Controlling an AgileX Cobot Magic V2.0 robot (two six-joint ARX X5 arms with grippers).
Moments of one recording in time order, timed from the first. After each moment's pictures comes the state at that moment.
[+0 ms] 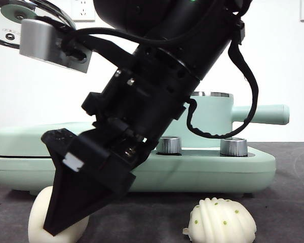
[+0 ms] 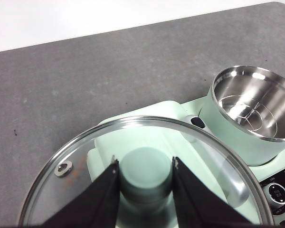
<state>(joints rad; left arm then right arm) -0.24 0.96 1.07 -0.58 0.20 0.05 1.07 1.66 0.87 -0.12 -0.21 -0.31</state>
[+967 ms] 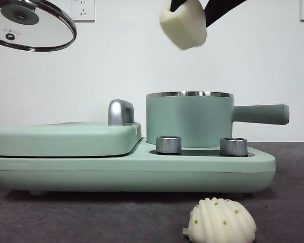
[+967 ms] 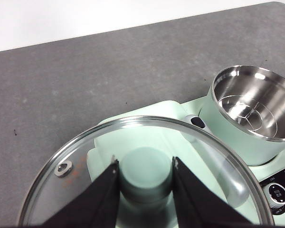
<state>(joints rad) -0.24 0.96 1.07 -0.58 0.20 0.05 0.74 1.32 1.38 -0.95 -0.14 0.18</state>
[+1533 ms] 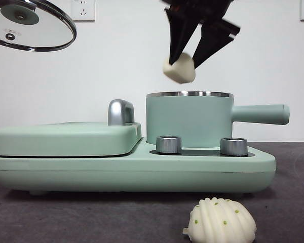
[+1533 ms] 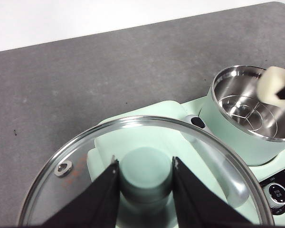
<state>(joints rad) -0.24 0.96 1.07 -0.58 0.20 0.05 0.54 1.70 1.65 -0.88 -0.13 0.01</state>
